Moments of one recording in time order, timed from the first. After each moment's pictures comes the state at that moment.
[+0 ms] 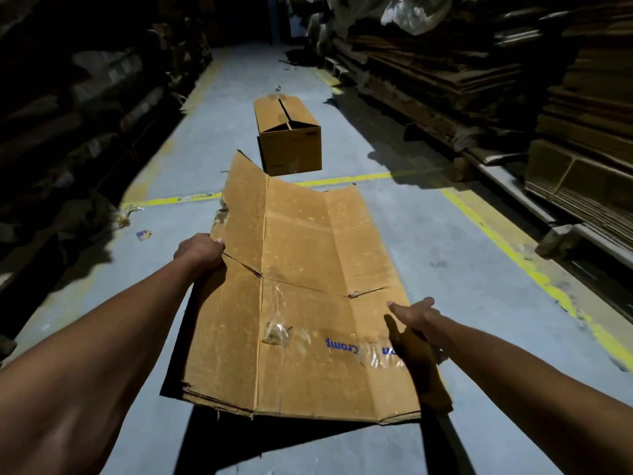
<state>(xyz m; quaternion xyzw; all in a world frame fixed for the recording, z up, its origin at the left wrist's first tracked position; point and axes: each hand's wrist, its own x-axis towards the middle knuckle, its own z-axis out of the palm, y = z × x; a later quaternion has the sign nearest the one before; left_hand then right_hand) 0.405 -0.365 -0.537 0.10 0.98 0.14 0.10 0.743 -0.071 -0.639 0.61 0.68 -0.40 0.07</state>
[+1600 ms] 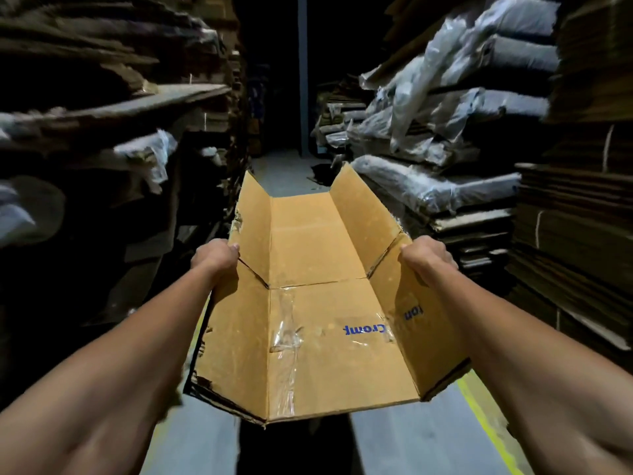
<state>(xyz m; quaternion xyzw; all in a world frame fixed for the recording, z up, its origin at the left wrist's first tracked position) 0.405 -0.403 0.091 0.08 0.95 0.31 -0.04 0.658 -0.103 0.124 0.52 0.81 -0.19 -0.19</state>
